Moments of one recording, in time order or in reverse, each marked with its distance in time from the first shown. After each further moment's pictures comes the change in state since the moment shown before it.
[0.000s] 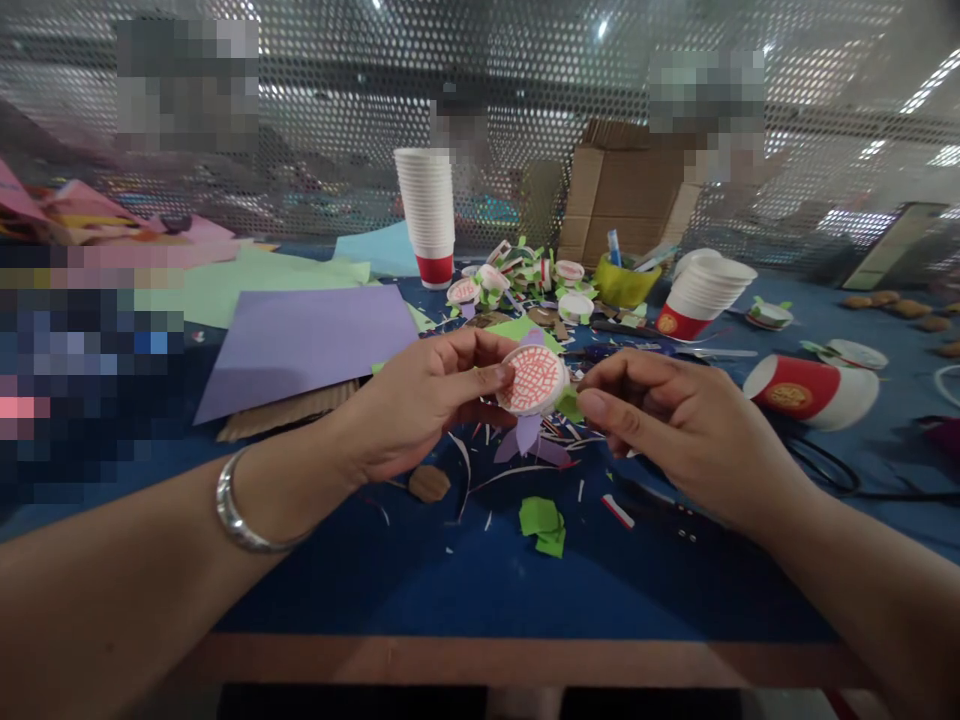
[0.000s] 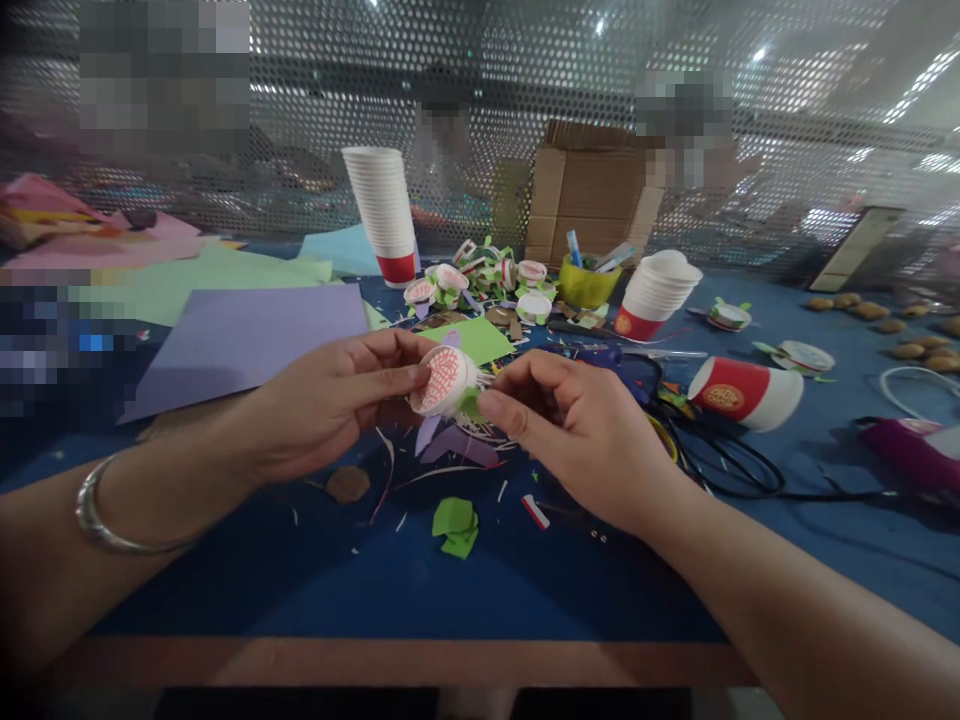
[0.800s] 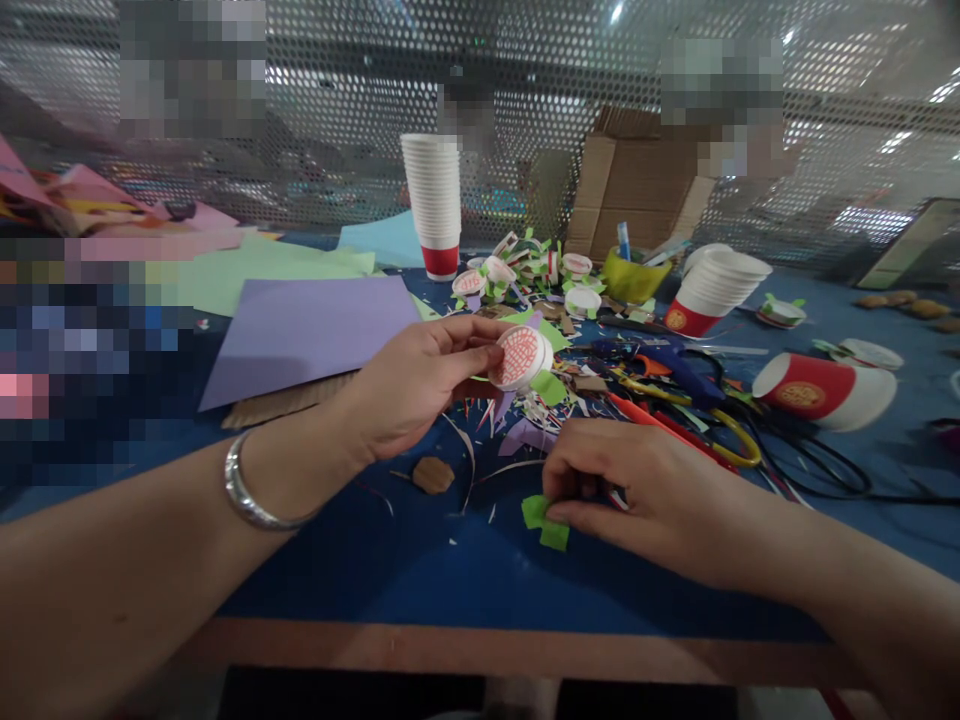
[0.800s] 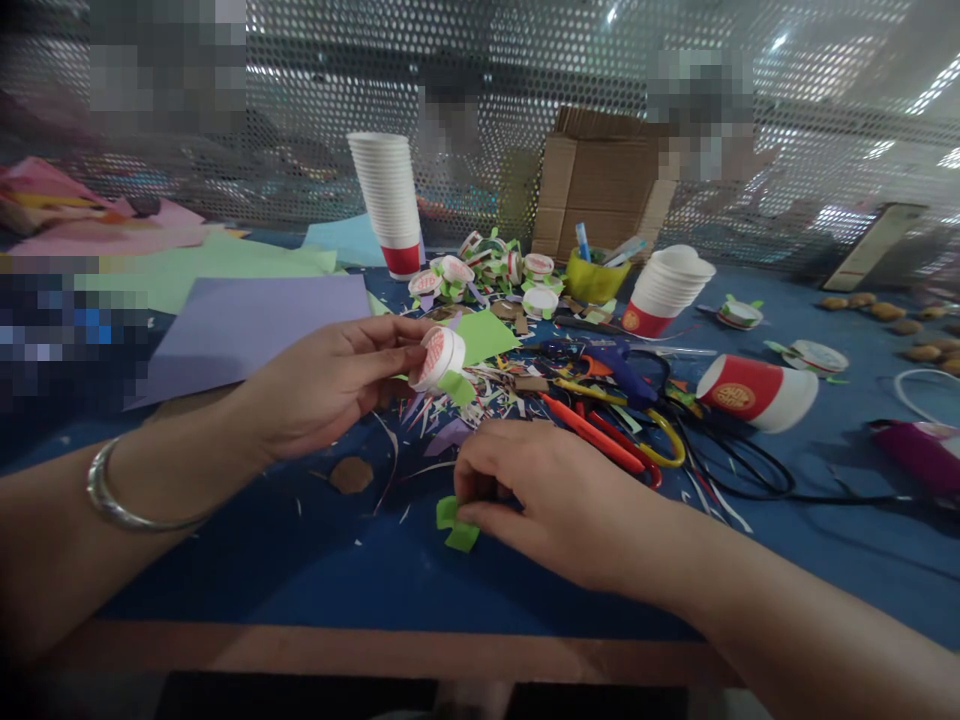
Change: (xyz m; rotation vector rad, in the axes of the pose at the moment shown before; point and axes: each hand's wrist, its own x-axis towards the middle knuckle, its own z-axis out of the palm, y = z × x) left_hand 0.007 -0.005 -0.008 0.060 0.115 0.058; right_hand -0.012 0.003 0.013 -0.271 -0.518 -0.107
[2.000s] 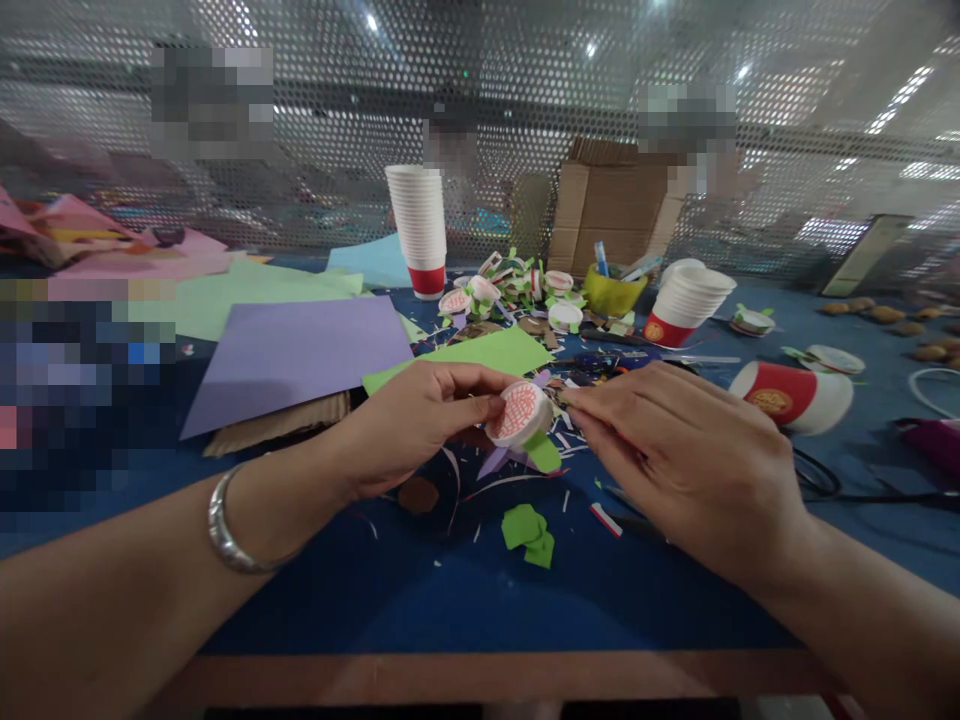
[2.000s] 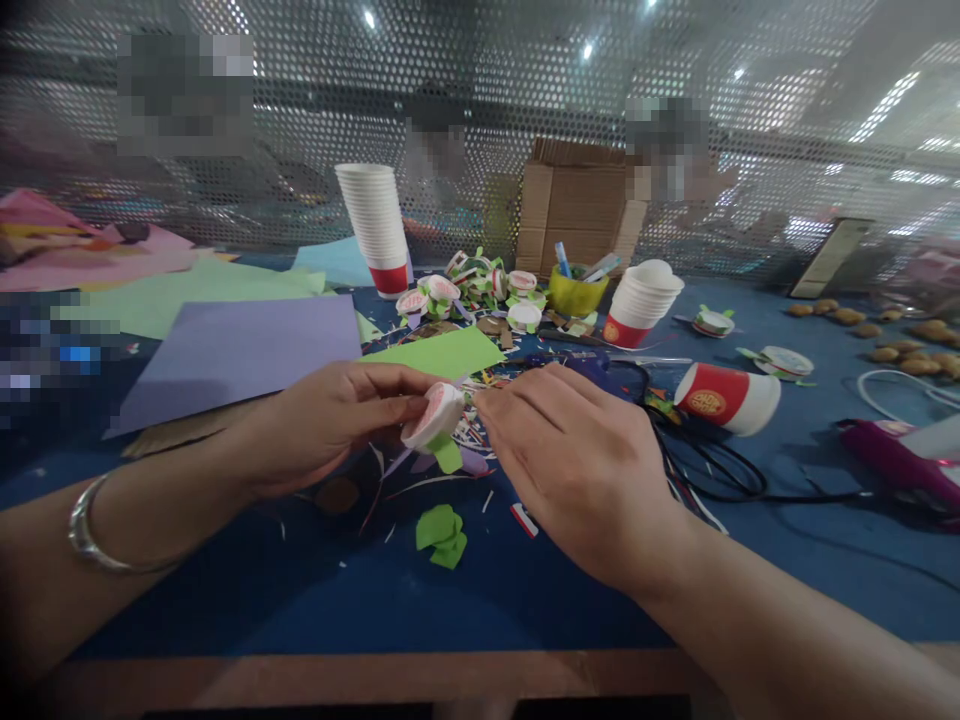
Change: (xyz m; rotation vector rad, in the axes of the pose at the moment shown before) left_hand -0.008 0.001 0.005 0.188 -0.183 -0.094; right_hand -0.009 0.002 -0.009 -0.737 0.717 -0.244
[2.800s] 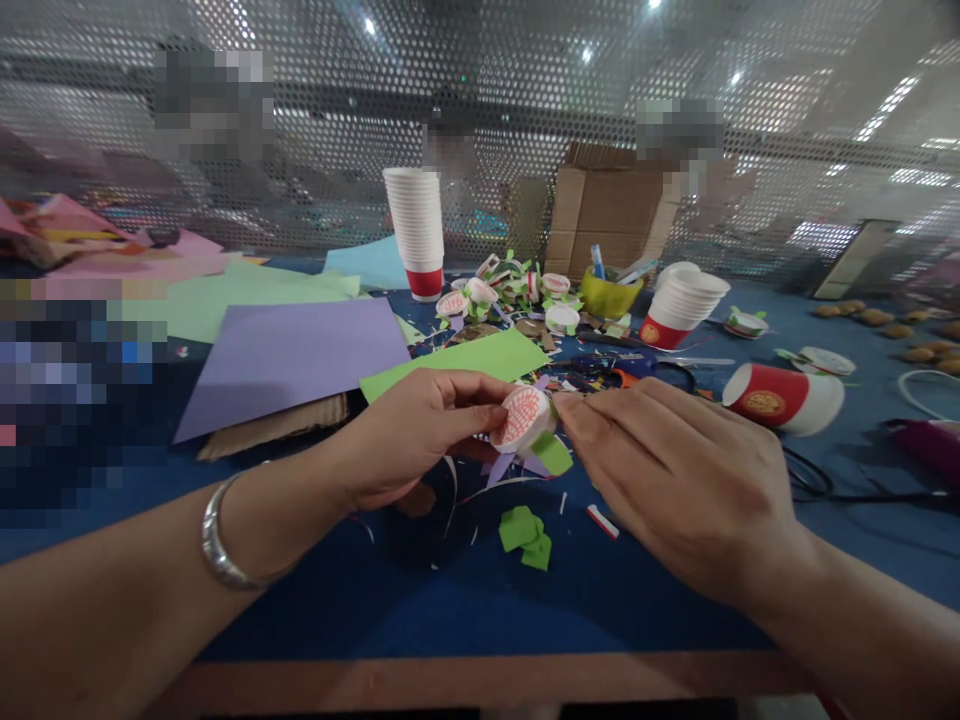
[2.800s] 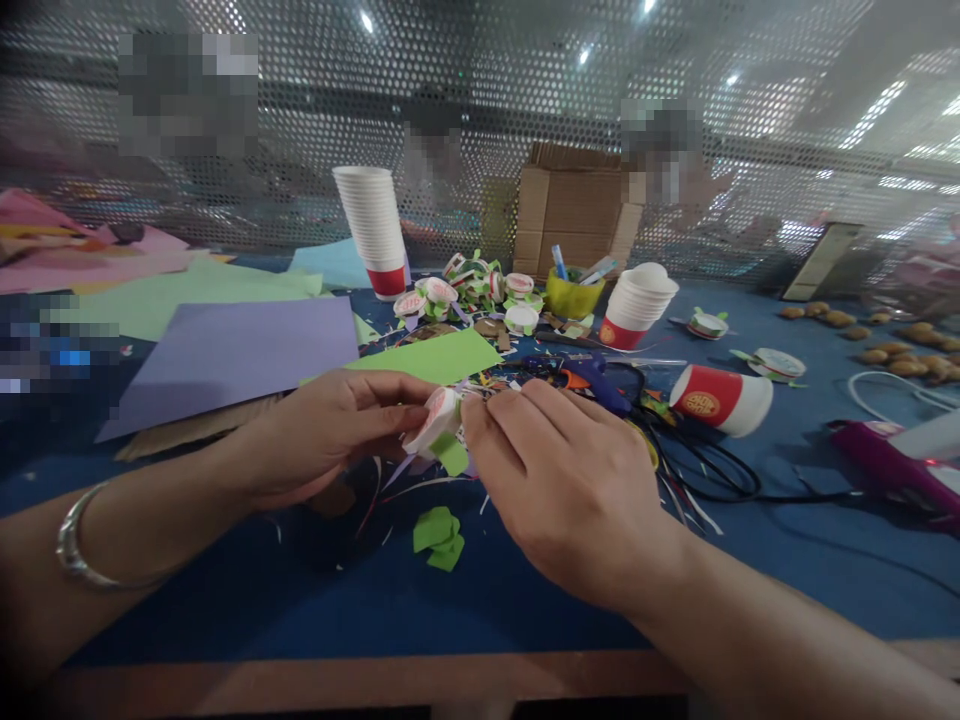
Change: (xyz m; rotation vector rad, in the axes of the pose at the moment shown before) left_hand -0.003 0.002 0.006 -0.116 0.003 -0.067; right_hand 0.003 -0.009 -0.006 -0.230 -0.002 -0.153
